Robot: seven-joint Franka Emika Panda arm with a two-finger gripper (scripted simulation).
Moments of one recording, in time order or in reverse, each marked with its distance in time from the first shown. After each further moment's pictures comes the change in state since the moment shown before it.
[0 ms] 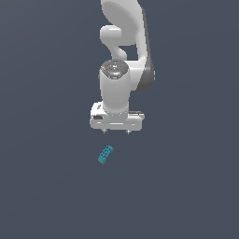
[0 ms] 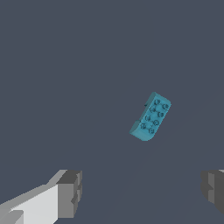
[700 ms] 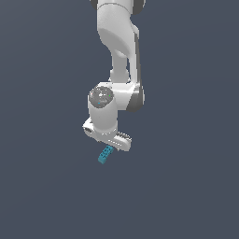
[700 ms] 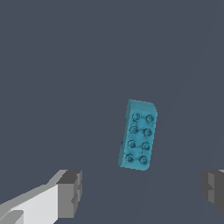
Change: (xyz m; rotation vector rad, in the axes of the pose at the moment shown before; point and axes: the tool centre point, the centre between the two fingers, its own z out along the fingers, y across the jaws) arm 0.030 0.036 0.062 0.001 -0.023 0.366
